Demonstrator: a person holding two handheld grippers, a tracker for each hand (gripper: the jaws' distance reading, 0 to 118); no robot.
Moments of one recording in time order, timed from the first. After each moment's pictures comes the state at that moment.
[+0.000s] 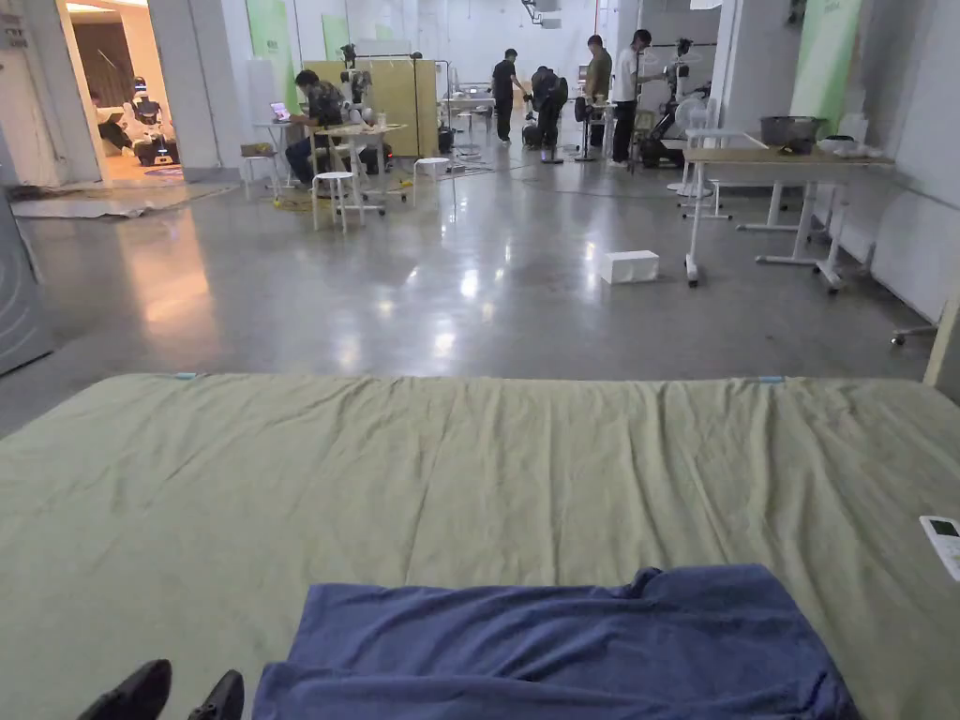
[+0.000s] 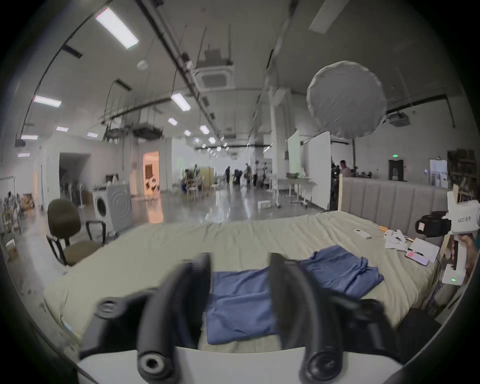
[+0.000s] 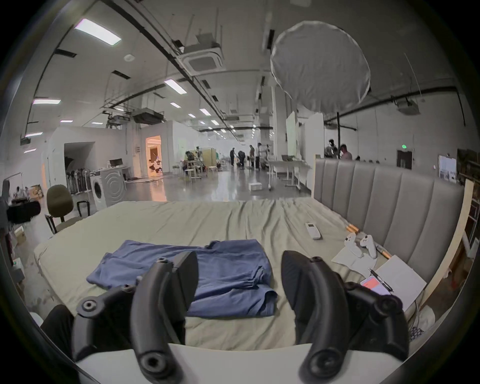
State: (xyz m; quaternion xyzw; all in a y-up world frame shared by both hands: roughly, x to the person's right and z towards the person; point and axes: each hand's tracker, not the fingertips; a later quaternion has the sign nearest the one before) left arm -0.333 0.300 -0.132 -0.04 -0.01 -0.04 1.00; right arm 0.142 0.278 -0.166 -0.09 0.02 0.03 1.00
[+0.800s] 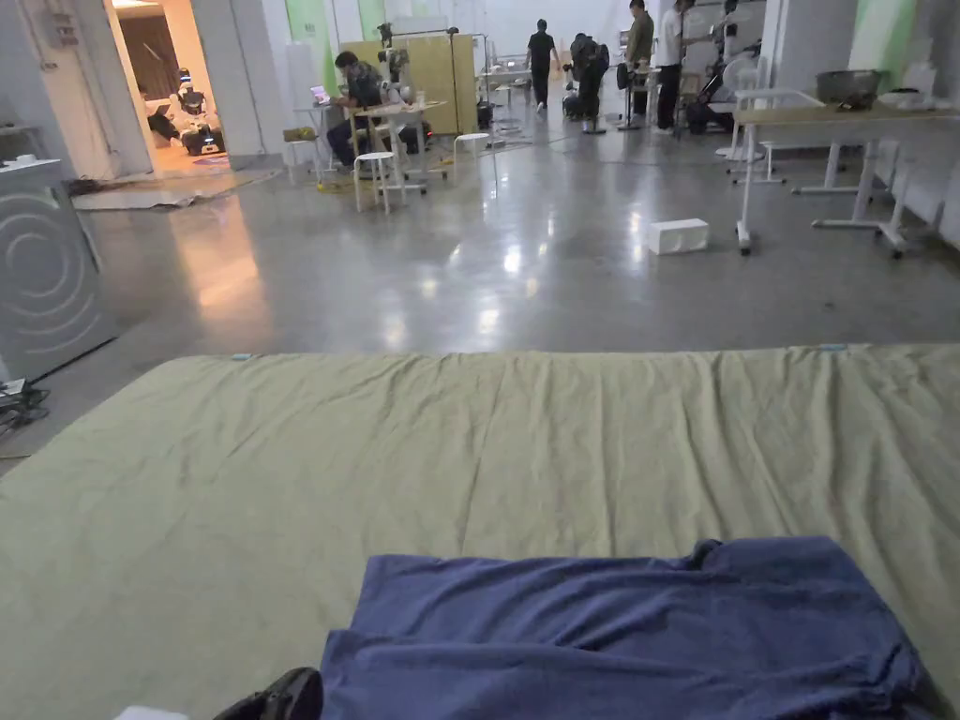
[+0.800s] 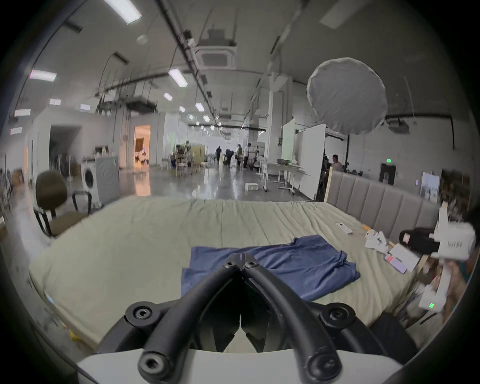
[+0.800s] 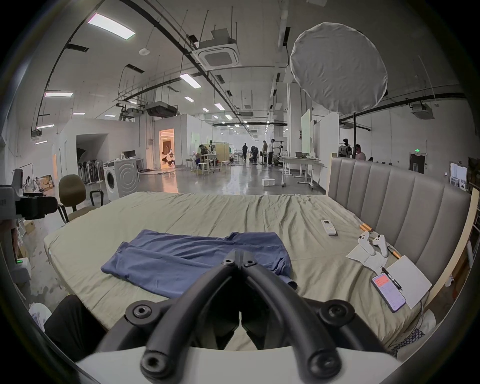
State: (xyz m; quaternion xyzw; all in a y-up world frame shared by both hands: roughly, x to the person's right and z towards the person) left arm -0.342 0.296 -0.152 -0.14 -0.05 0.05 0.99; right arm 0.113 0.276 -0.165 -0.13 0.05 0.02 0.99
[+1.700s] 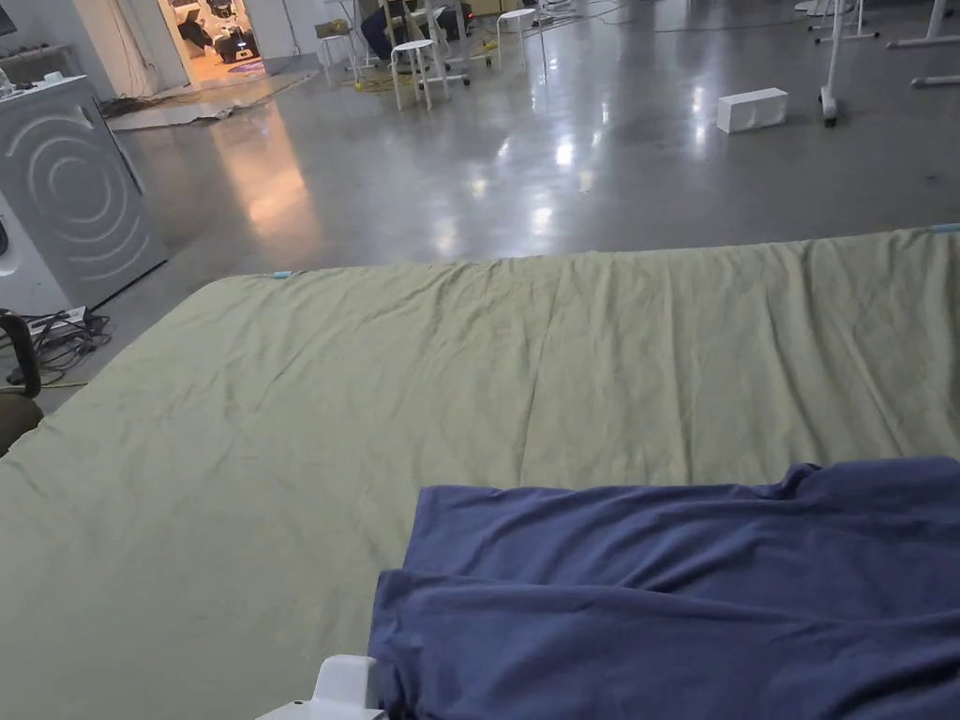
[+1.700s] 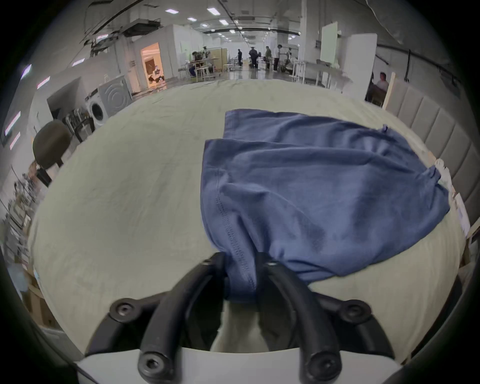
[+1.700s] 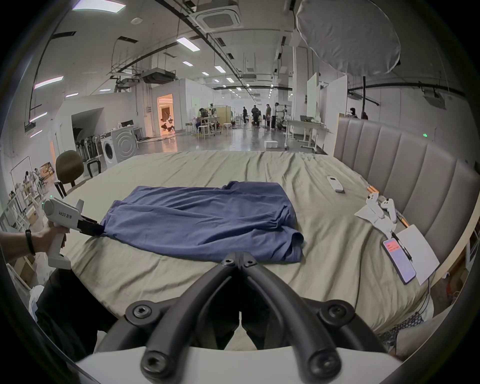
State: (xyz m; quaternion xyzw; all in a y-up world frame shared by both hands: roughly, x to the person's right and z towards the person) left arm -0.364 0.105 -0.328 -0.44 0.05 -0.03 0.90; right arm 0.126 0.210 -0.189 -0.25 0.06 0.03 0.97
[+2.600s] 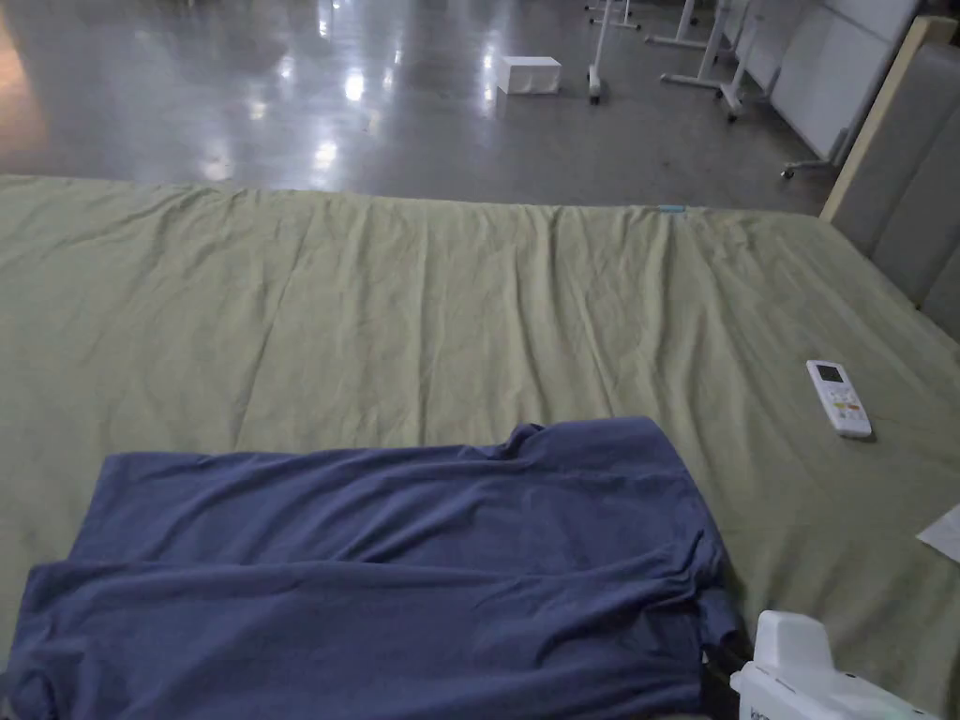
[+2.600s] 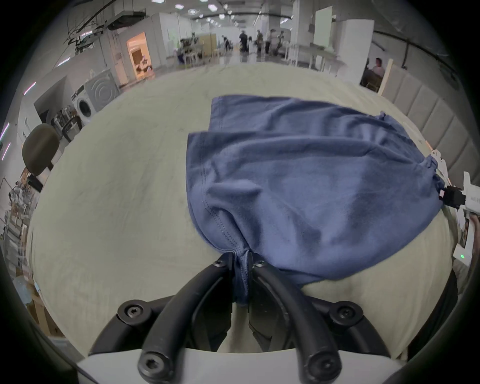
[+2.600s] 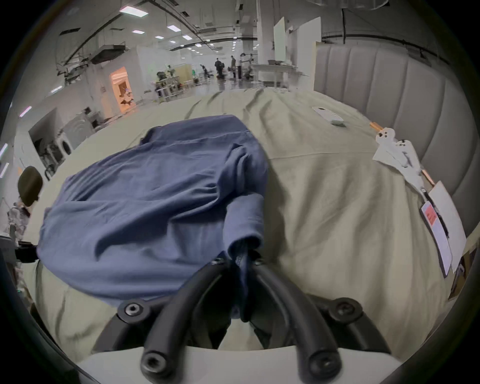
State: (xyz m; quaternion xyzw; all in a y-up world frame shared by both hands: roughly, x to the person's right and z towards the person) left arm -0.380 0.113 -0.343 -0.46 0.00 -0.01 0.89; right arm 0.184 0.098 -0.369 -0.40 0.00 -0.04 0.92
